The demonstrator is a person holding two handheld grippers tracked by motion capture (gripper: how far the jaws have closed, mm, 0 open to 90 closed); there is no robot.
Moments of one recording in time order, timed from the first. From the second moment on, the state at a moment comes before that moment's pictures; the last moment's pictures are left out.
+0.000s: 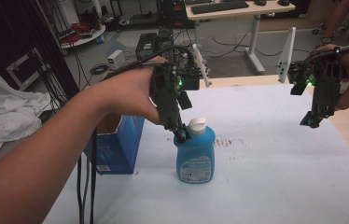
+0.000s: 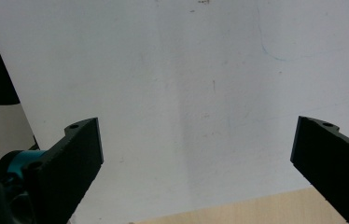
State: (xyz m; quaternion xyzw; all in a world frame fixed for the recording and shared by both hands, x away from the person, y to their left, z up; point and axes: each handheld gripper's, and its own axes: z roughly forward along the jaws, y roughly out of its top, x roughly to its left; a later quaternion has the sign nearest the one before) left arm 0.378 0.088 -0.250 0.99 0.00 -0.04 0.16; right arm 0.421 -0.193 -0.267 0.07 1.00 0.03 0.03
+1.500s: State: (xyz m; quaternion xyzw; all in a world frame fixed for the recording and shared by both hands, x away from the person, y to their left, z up) left arm 0.365 0.045 -0.302 1.00 -0.01 0.01 0.06; right arm 0.424 -0.193 -0.275 0.07 1.00 0.02 0.03
